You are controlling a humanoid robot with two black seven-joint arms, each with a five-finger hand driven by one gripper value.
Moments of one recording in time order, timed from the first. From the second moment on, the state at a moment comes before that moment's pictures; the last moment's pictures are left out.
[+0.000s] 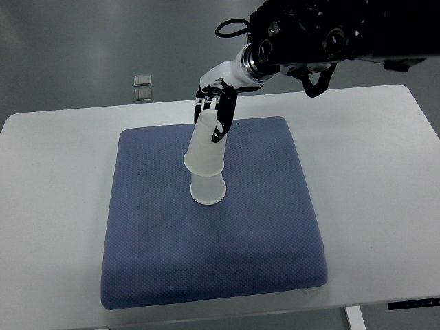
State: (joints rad) left arm -0.05 0.00 -0.15 -0.28 0.08 0.02 0.09; right arm 2.11 0.00 -0.93 1.14 0.11 0.28 -0.06
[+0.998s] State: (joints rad) left arm -0.05 0.00 -0.15 -0.28 0.08 0.02 0.09; right arm 2.04 0.00 -0.93 1.14 0.10 0.22 -0.04
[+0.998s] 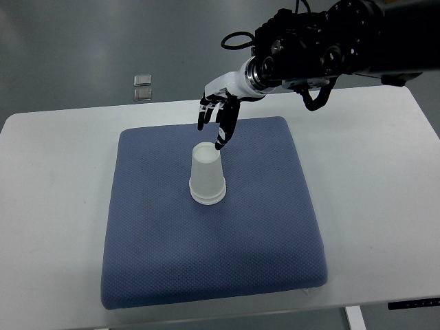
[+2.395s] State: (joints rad) left arm -0.05 0.00 -0.15 -0.28 0.08 0.02 0.09; right arm 1.00 -0.18 0.40 0.63 0.28 0.05 0.20
